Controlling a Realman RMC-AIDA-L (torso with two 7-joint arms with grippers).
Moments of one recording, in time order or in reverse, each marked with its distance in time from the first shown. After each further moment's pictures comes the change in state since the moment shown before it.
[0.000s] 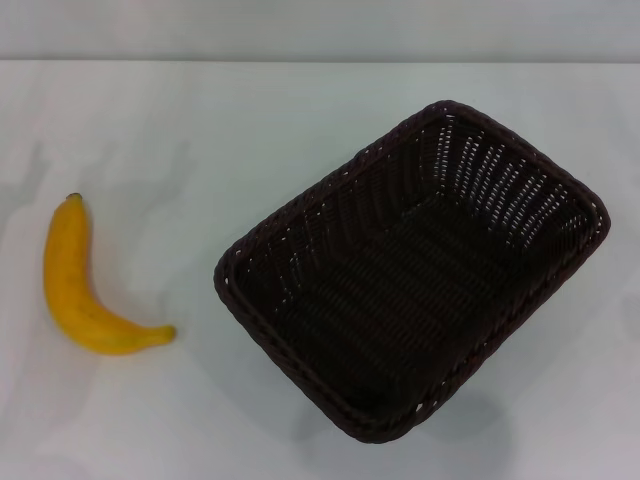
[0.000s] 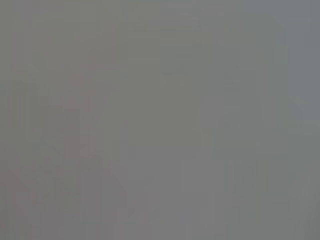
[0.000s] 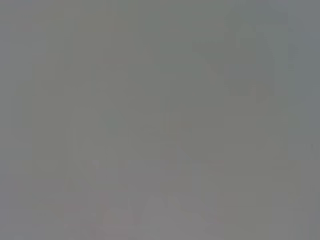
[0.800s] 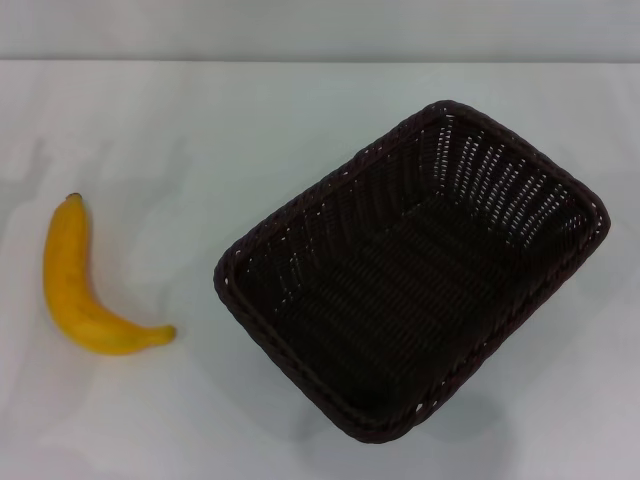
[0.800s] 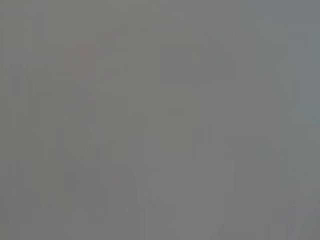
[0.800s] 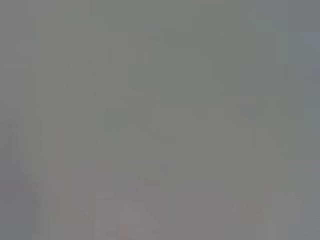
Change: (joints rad) left arm -0.011 0.003 0.002 0.003 0.005 0.039 0.002; right arm -0.005 -0.035 -0.169 -0.241 -0.247 -0.054 0.365
